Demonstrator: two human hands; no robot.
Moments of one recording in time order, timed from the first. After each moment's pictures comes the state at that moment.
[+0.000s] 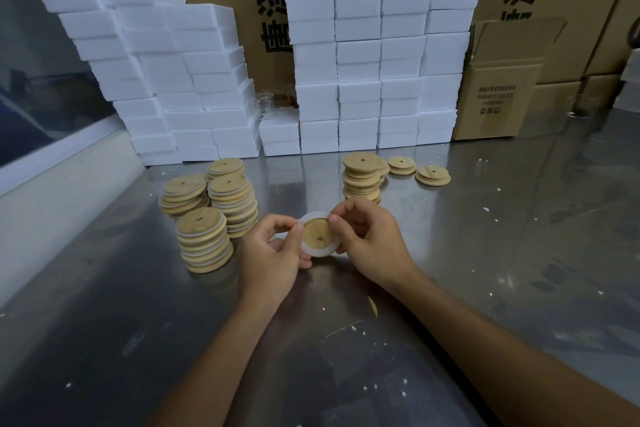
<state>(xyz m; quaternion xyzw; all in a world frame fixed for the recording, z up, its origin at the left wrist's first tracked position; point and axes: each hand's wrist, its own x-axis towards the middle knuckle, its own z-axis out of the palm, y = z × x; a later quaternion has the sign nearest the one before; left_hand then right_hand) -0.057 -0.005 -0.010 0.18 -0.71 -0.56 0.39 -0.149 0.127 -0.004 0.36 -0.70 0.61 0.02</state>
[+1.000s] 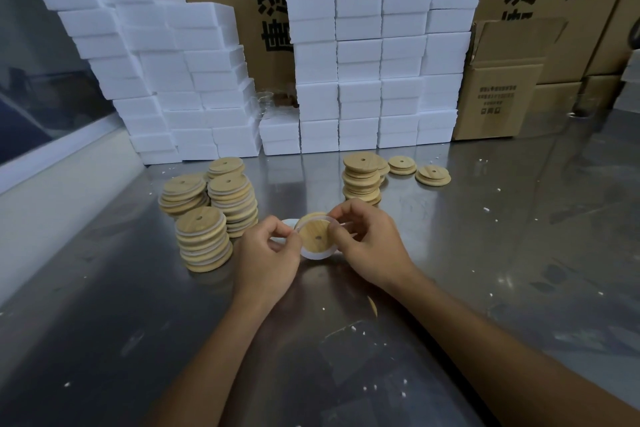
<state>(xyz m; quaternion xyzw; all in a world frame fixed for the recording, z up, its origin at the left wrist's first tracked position) -0.050 -0.007 -0.001 0.23 -0.79 -0.45 0.36 -0.148 0.125 -0.004 0.36 -0.71 0.60 0.02</state>
